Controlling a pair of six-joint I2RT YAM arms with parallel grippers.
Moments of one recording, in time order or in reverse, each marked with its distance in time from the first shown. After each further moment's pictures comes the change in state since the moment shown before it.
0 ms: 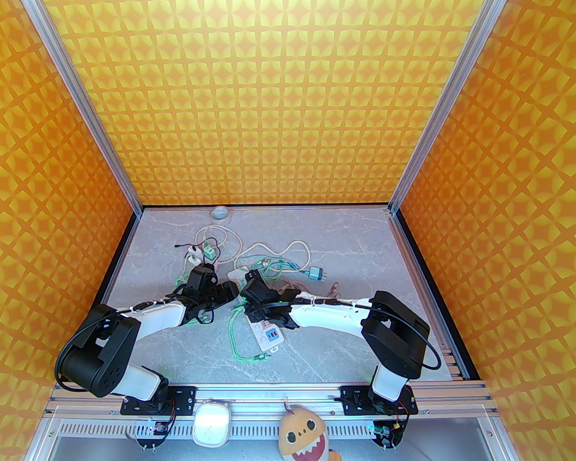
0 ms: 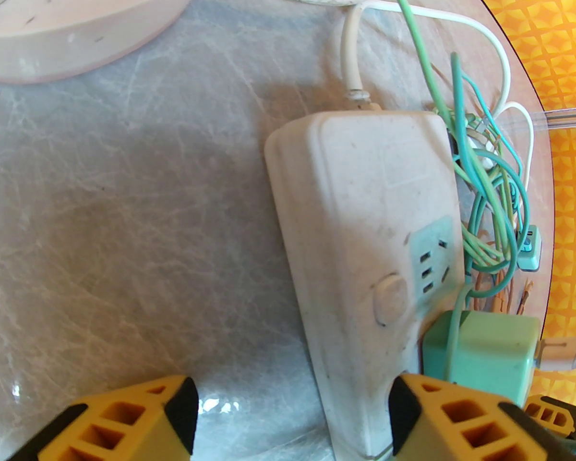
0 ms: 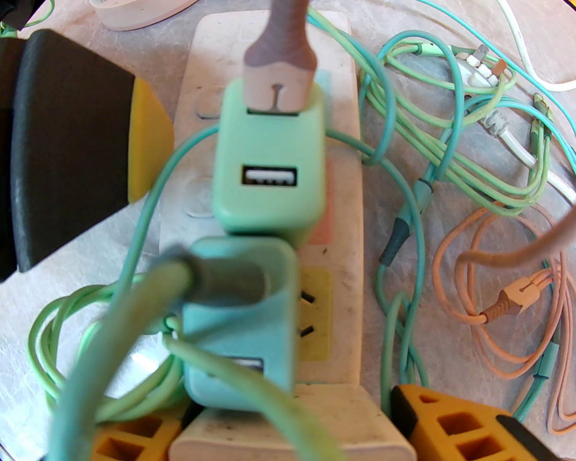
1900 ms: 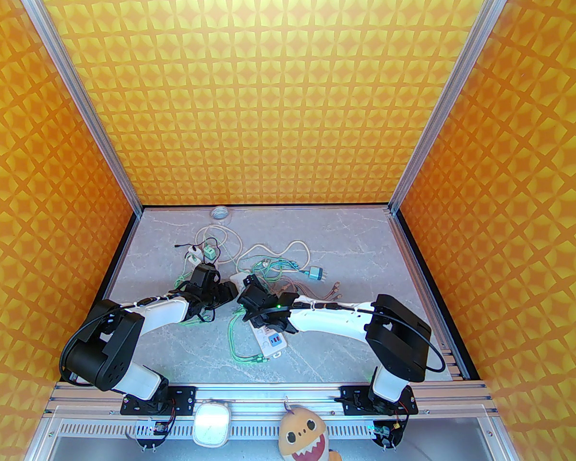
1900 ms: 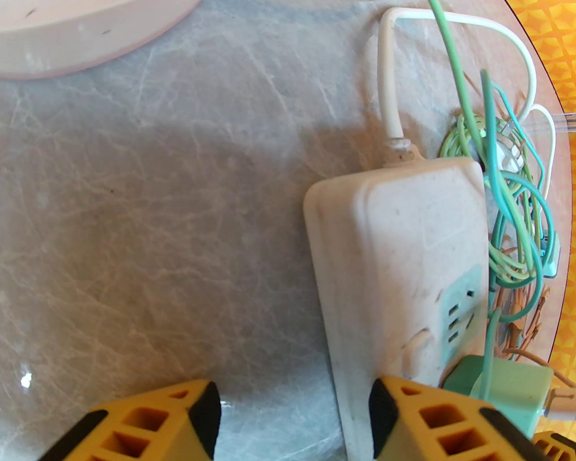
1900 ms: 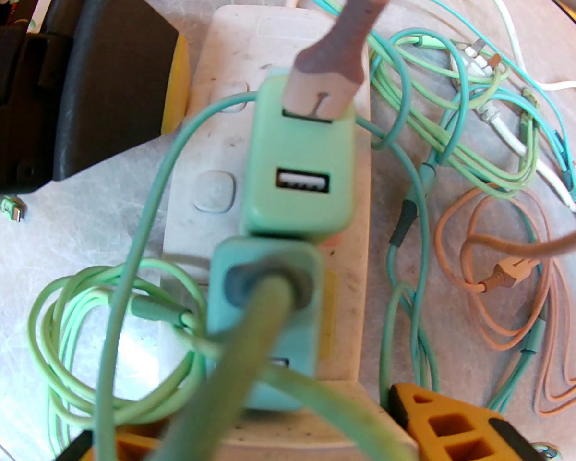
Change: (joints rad) left arm -0.013 0.040 0.050 -0.069 -0.033 -0.005; right arm 0.059 -0.019 0.015 -0.095 0.062 -0.020
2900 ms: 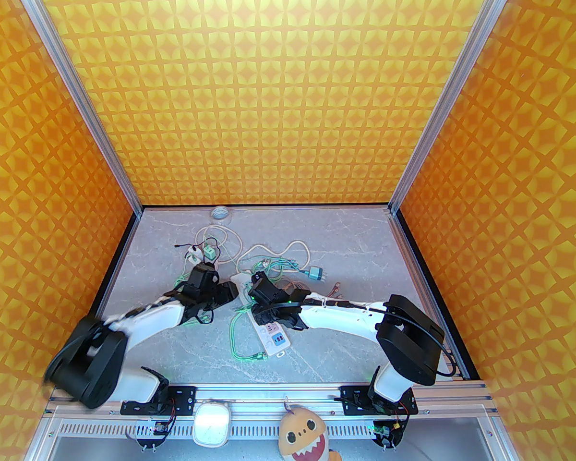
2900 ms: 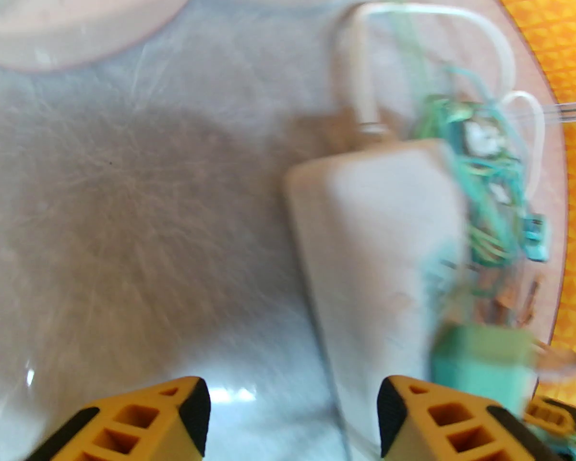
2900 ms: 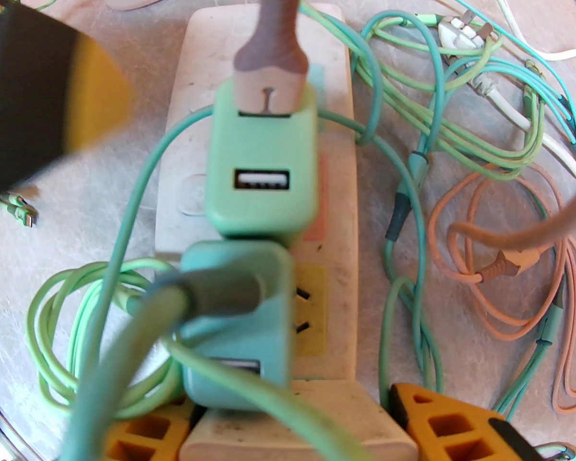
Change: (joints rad) left arm -0.020 -0.229 0.000 -0.135 -0.024 0.005; right arm -0.075 -0.065 -0.077 0.060 -0.128 0.021
